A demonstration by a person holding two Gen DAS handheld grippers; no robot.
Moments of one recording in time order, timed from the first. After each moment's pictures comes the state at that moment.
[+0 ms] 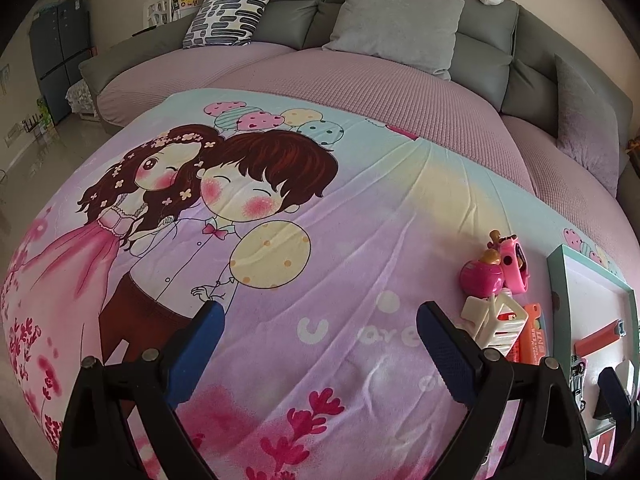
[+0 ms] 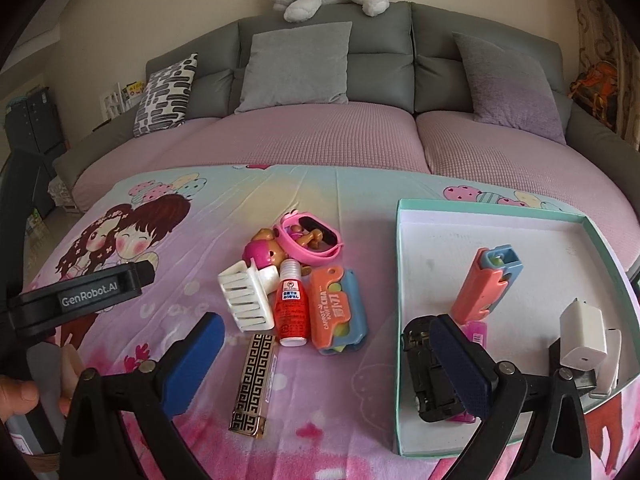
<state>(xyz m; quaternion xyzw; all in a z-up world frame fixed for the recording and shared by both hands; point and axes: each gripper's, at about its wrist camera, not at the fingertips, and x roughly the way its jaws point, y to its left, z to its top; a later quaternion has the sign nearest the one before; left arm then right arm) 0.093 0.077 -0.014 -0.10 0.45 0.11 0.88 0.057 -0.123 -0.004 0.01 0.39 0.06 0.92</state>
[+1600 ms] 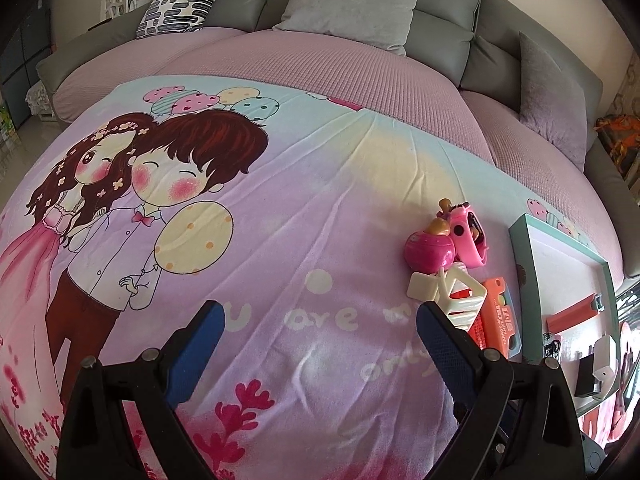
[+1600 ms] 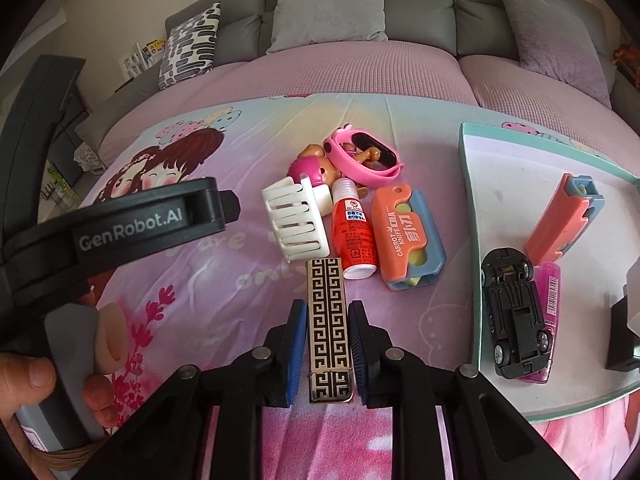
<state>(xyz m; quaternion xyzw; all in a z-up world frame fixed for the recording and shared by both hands) 0.103 0.045 -0.022 -0.11 0.47 0.03 0.87 0.056 -0.110 -0.029 0.03 0.46 0.13 0.88</state>
